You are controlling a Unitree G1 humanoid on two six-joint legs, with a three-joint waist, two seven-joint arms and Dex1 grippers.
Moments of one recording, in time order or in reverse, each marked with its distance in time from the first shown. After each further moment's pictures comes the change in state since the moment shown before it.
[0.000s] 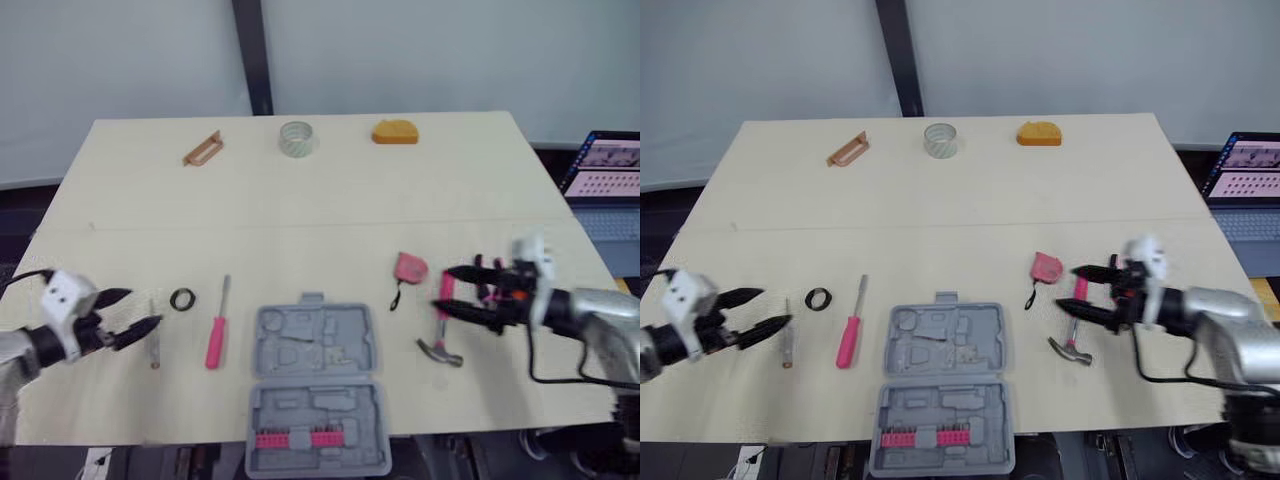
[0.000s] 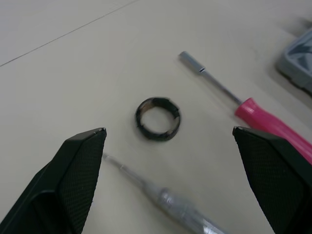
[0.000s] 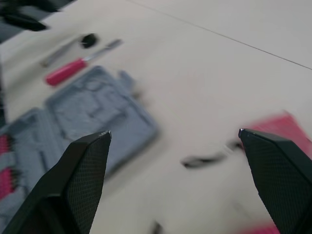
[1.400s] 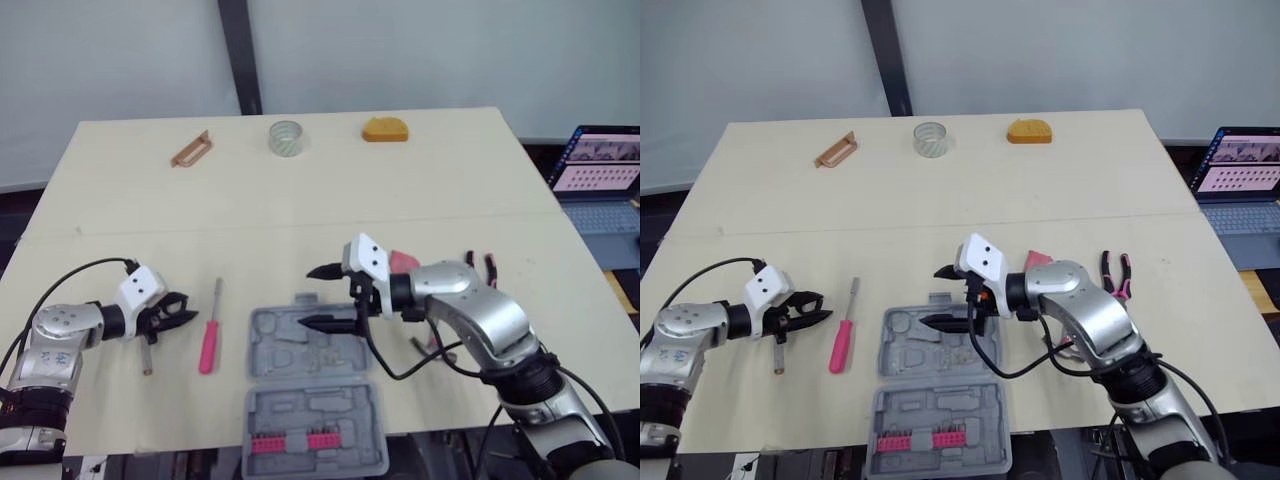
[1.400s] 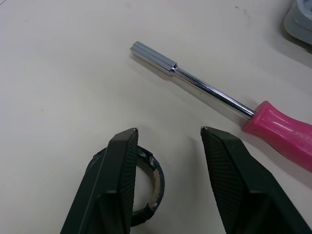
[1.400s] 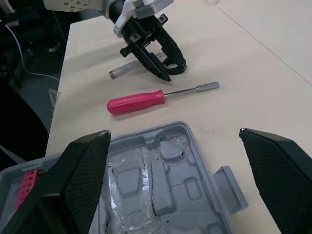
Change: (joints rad) left arm -0.268 -0.032 -0.289 0.312 0.202 -0.198 -0.013; right arm -0.303 0.338 0.435 -0.159 -0.199 0.123 -0.198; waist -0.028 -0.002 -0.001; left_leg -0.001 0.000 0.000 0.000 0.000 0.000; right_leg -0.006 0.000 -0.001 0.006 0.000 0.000
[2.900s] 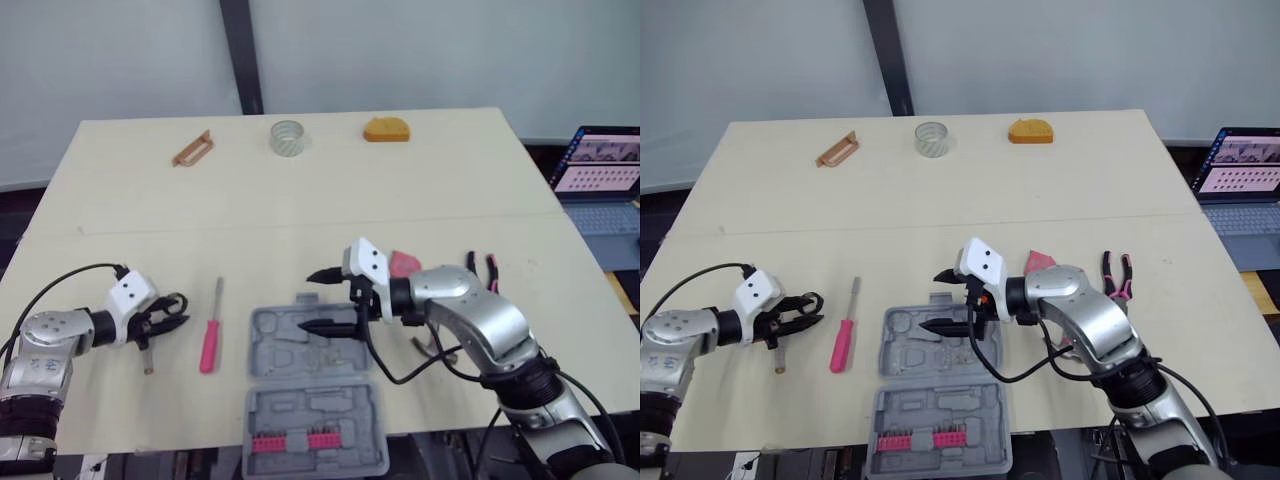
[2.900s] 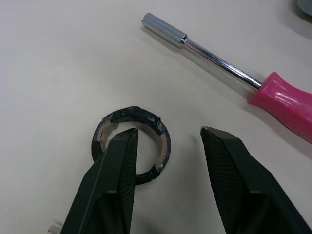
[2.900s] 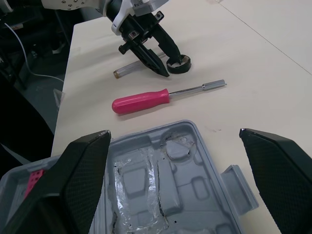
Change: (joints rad) left arm 0.047 0.020 0.025 -0.005 0.001 0.019 0.018; right arm 0.015 0.005 -0.002 -0.011 0.002 0.006 -0.001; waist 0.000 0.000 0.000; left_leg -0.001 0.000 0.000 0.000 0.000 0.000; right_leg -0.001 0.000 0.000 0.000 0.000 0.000
